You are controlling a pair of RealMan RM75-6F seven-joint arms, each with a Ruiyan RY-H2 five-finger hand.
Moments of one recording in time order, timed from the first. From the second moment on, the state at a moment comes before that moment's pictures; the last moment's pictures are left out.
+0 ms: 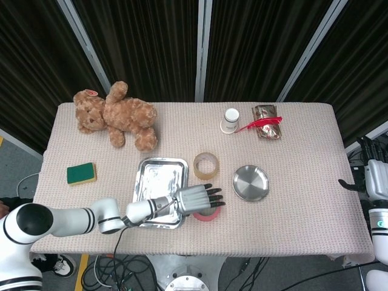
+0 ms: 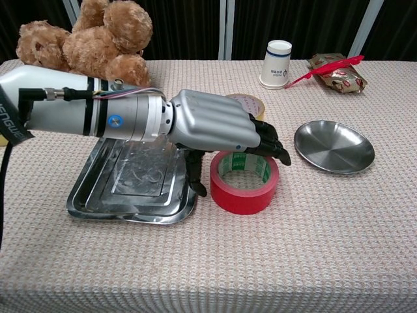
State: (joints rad) left arm -1.22 -1.61 -0.01 -1.34 1.70 0.68 0.05; right arm 0.27 -1.07 0.24 -1.51 -1.15 1.20 0.15
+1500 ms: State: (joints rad) left arm -1.00 -1.39 0.04 -1.51 1.51 0.81 0.24; right arm 0.29 -1.07 0.25 -1.56 -1.15 1.20 0.10
